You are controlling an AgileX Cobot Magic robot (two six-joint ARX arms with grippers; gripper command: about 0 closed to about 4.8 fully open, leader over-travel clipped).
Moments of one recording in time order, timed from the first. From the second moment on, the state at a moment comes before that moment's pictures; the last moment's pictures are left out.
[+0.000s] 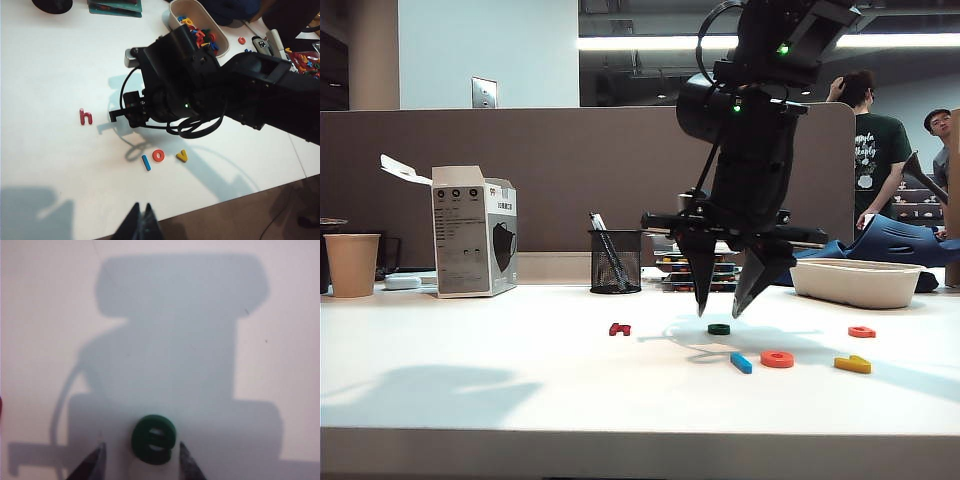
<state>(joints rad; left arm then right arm) -1.09 1.21 1.54 -1.01 -0.40 -0.75 0.53 1.98 1.45 -0.62 0.05 0.39</state>
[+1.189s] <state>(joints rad) -1.09 1.21 1.54 -1.01 -0.40 -0.75 0.53 2.03 1.46 -0.61 0.05 0.39</state>
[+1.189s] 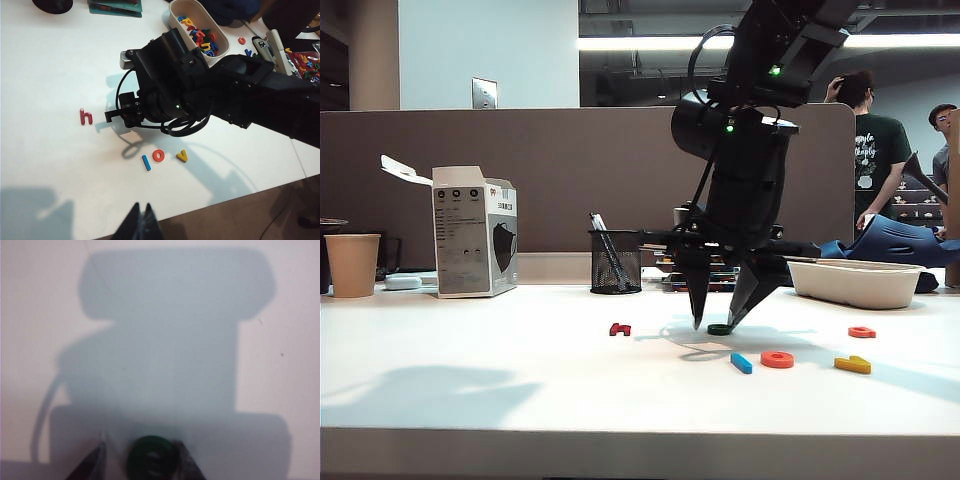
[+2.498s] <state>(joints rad) -1.09 1.21 1.54 -1.01 -0.40 -0.75 0.53 2.03 1.47 -0.64 0.06 0.39</state>
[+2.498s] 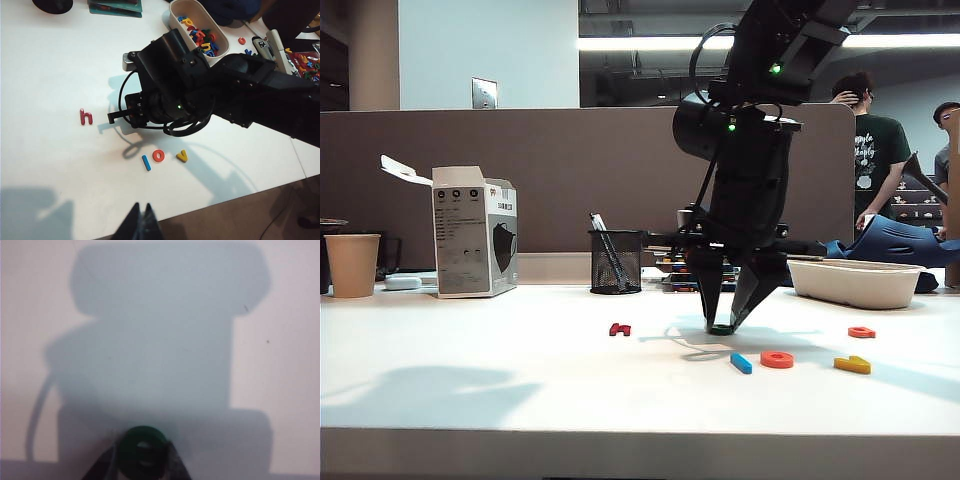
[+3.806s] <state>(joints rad) -1.09 1.21 1.54 -1.01 -0.40 -0.75 0.51 1.85 1.45 -0.79 0.17 0.34</state>
